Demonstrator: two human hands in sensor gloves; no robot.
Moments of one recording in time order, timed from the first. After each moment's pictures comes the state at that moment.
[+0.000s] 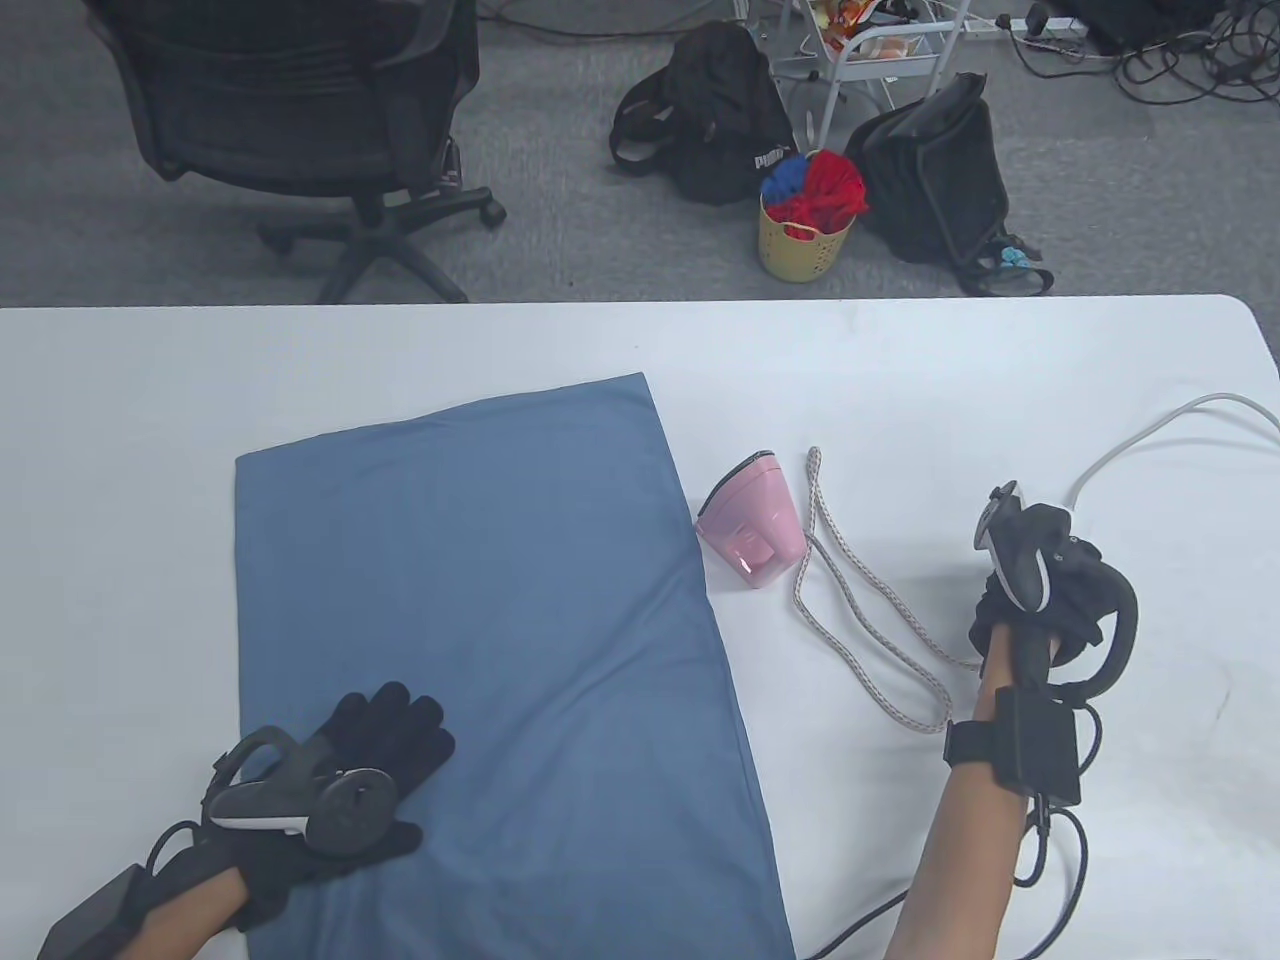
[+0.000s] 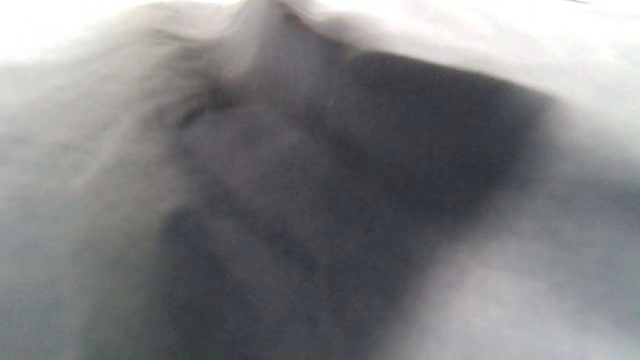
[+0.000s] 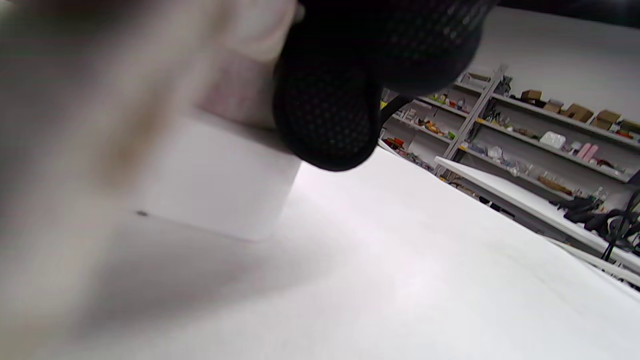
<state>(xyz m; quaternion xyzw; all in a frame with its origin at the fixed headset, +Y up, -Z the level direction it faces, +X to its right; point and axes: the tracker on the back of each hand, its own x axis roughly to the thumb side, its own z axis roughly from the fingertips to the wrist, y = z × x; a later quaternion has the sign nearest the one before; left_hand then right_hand) -0.272 -0.762 -0.109 -0.25 -0.36 -0.05 0.90 0.313 -0.734 -0.290 0.37 -0.10 -0.90 0.21</state>
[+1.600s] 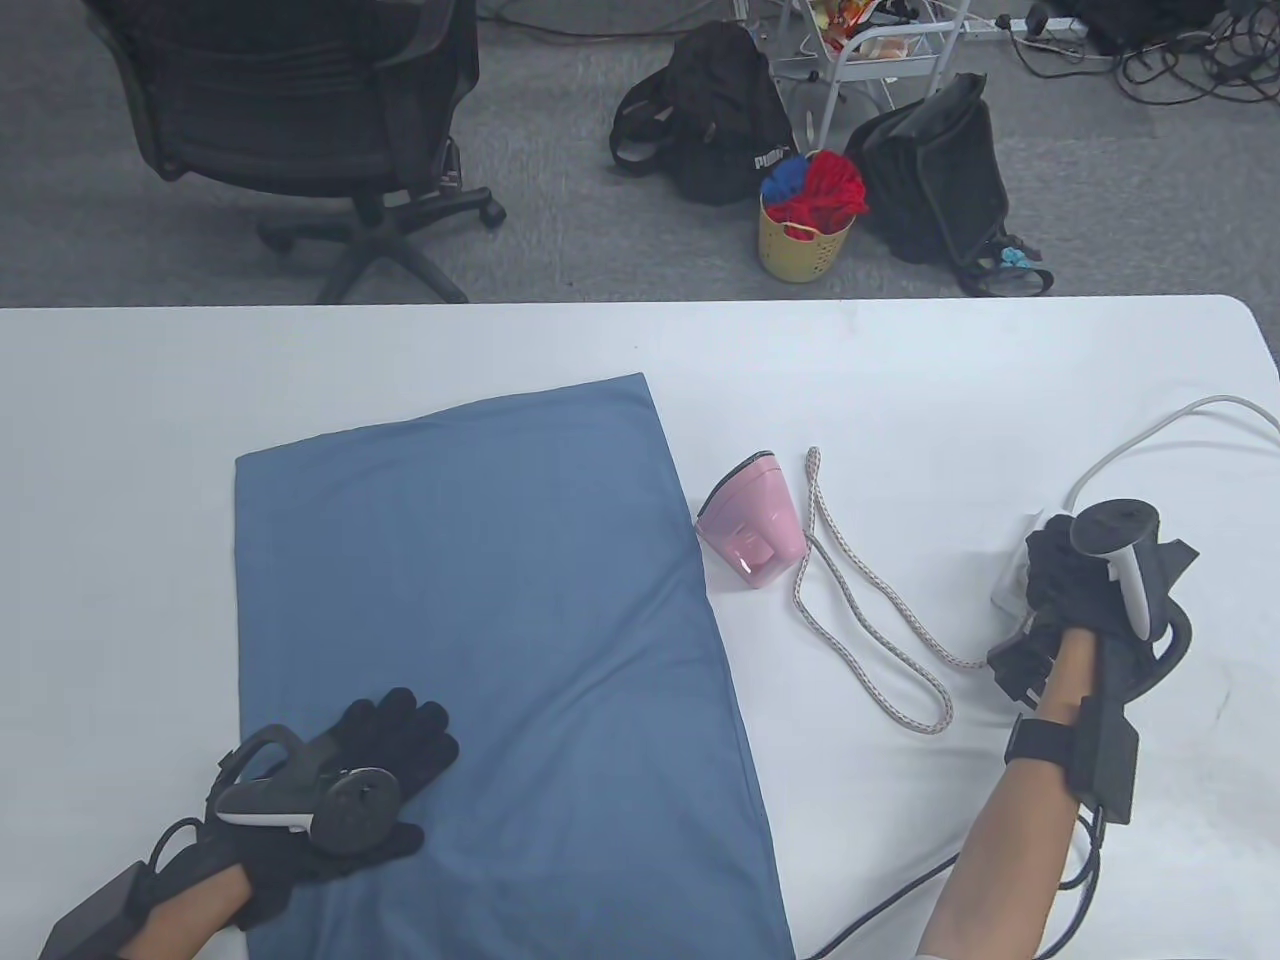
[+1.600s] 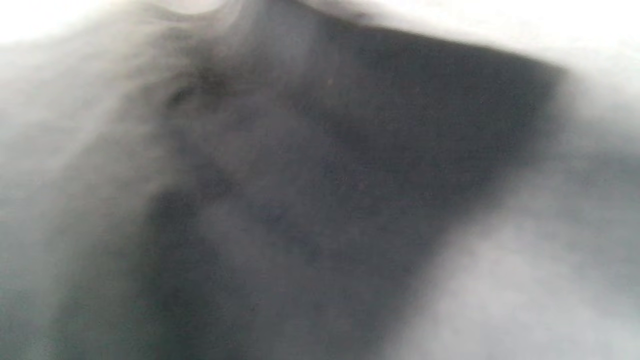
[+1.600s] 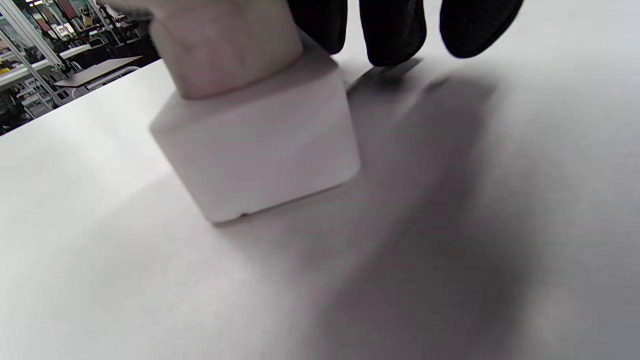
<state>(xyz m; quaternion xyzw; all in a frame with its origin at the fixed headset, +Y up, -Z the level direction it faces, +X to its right) -0.270 -0.768 -0.110 -0.26 -0.36 -0.05 0.89 0.381 -0.745 -0.280 0.37 -0.15 -0.90 -0.17</state>
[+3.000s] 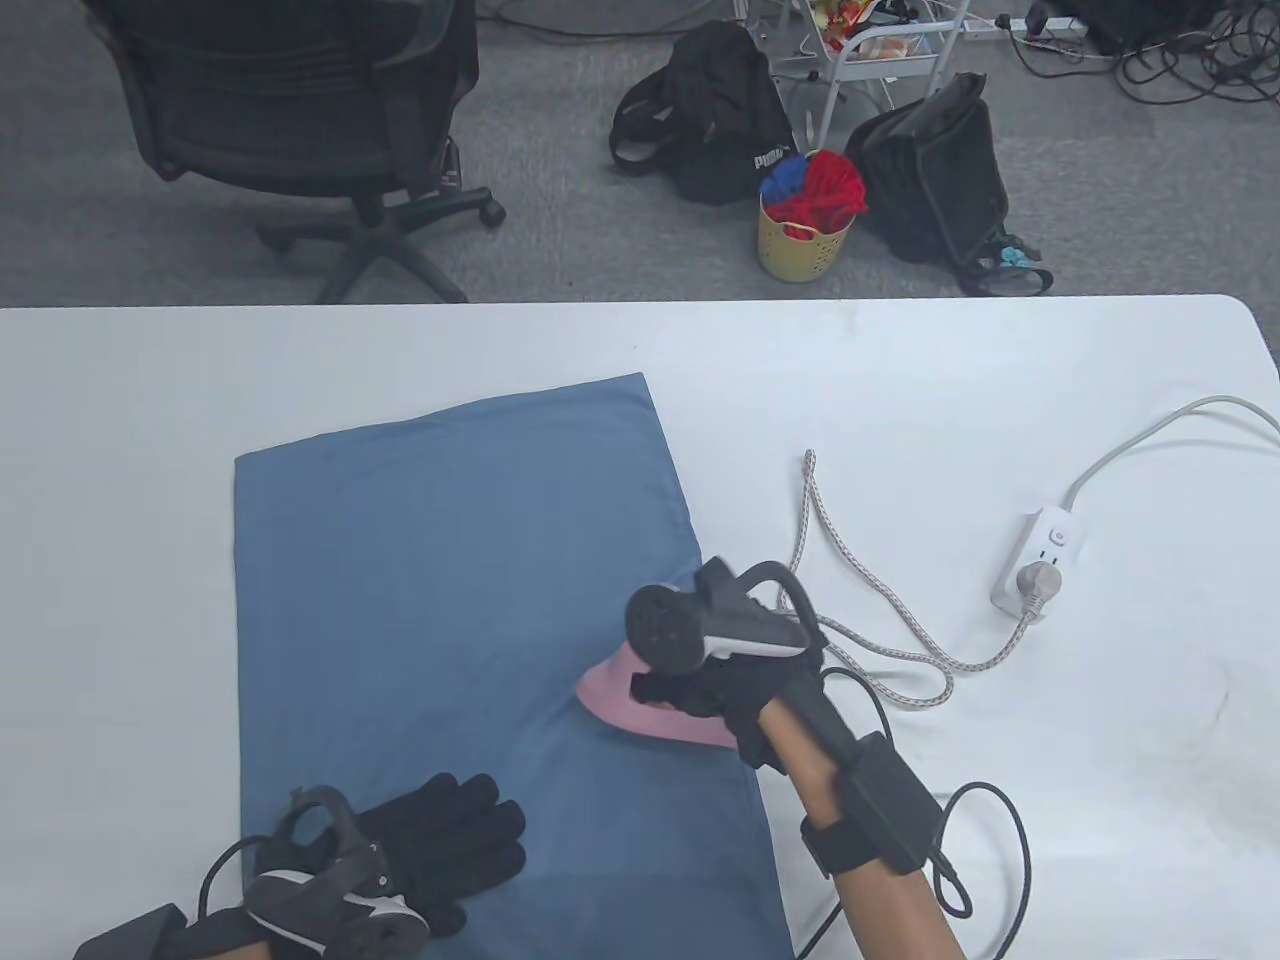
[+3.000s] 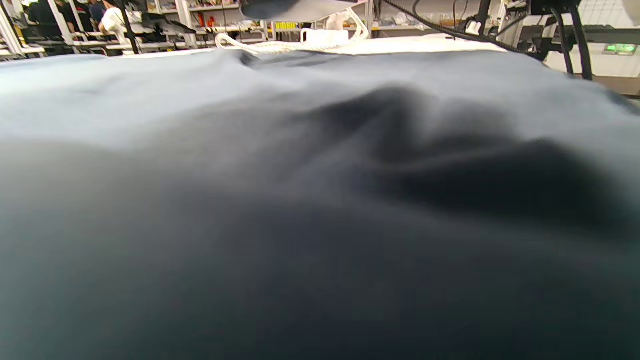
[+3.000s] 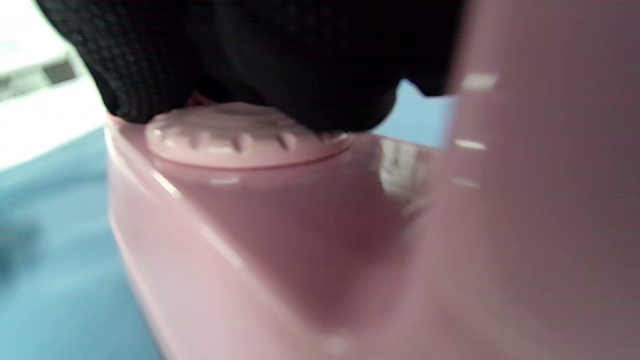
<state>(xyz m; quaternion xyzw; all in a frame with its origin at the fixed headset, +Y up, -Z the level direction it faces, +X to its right) -0.221 -0.759 -0.049 -0.12 -0.52 -0.08 0.84 0.015 -0.696 -0.216 -0.35 -0.20 -0.92 0.02</state>
